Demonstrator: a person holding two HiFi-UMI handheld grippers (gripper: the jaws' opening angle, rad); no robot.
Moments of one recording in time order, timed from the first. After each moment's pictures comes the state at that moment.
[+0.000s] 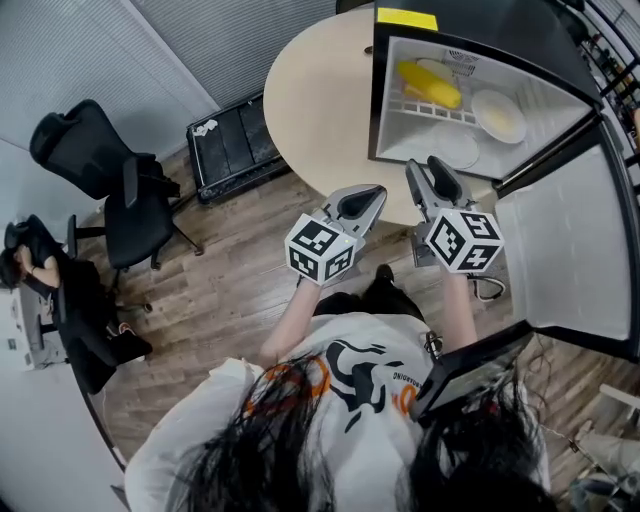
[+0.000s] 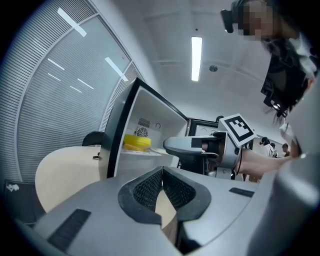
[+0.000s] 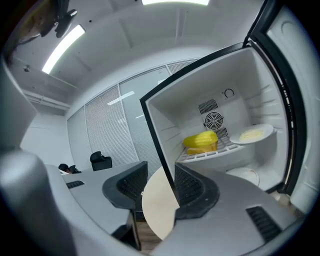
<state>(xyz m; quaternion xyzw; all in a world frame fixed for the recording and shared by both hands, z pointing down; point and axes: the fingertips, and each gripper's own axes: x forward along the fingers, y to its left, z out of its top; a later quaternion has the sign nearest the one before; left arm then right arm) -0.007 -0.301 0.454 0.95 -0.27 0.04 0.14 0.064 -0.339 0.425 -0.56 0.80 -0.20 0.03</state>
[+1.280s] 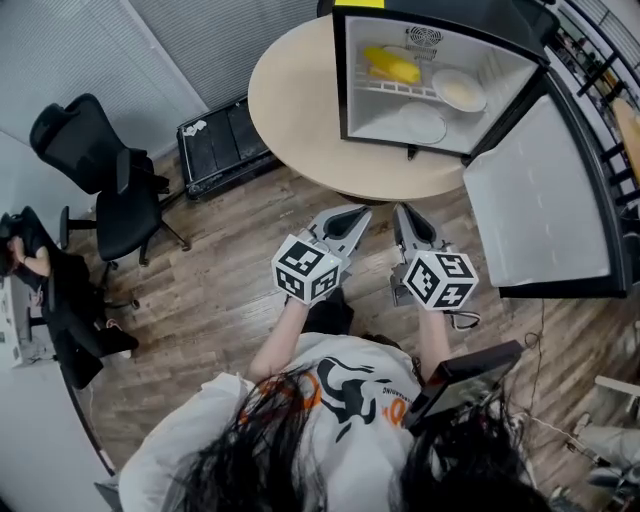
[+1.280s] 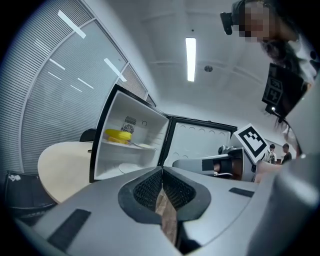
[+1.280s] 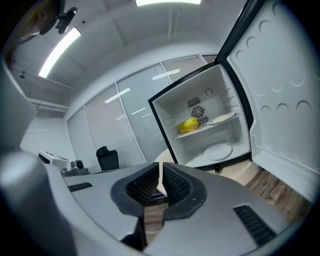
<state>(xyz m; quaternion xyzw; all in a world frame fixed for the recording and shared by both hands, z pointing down) 0.014 -0.173 0.452 0.95 -0.27 0.04 0.14 0.076 -0.176 0.457 -0.56 0.79 -0.25 0.01</state>
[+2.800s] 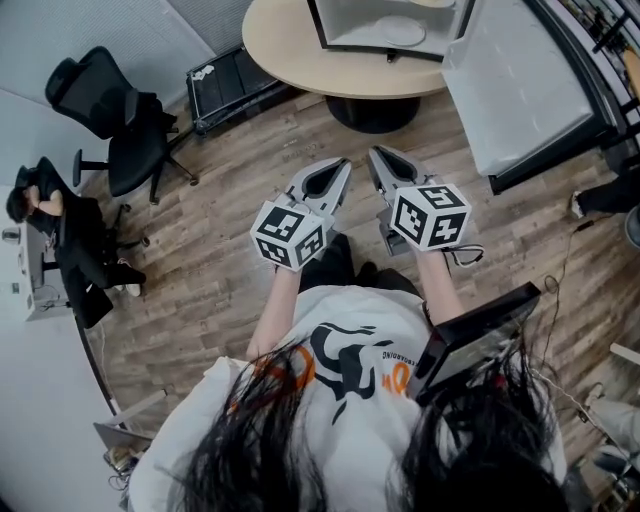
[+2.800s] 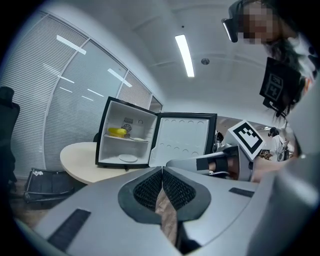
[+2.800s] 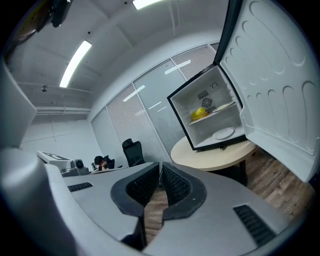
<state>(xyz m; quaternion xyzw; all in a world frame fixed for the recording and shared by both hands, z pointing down) 0.040 0.008 0.456 0.92 -0.36 0.06 0.12 0.086 -0.013 0.467 -0.46 0.85 -0.27 0.01</state>
